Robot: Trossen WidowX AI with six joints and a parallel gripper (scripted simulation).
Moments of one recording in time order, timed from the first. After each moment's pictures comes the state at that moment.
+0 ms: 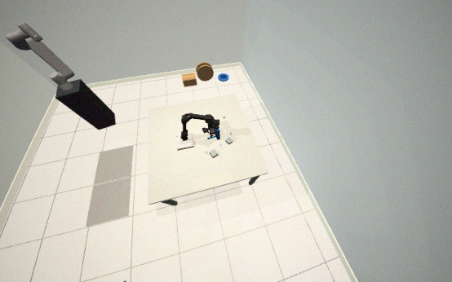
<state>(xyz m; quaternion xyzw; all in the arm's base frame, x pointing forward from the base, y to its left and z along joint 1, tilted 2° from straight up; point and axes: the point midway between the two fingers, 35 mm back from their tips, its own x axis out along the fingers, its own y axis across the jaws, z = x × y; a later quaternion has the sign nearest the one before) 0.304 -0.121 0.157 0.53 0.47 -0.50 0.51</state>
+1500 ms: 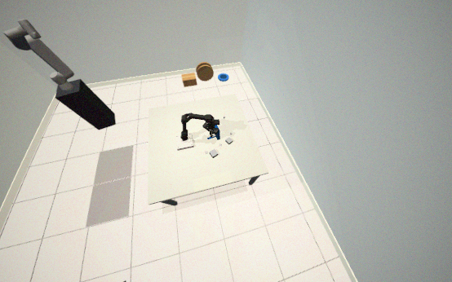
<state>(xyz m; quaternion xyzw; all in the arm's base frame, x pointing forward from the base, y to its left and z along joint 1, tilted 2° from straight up) 0.304 -0.121 0.157 -0.22 0.65 0.20 0.70</state>
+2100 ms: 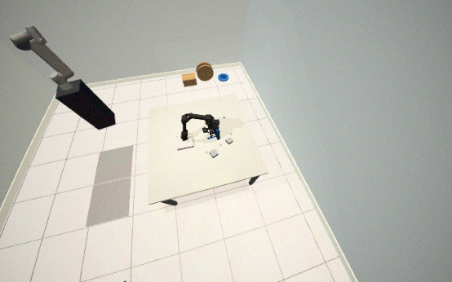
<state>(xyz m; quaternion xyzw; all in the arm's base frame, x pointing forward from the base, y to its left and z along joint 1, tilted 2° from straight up) 0.304 -0.121 0.157 -0.50 0.50 0.46 0.53</state>
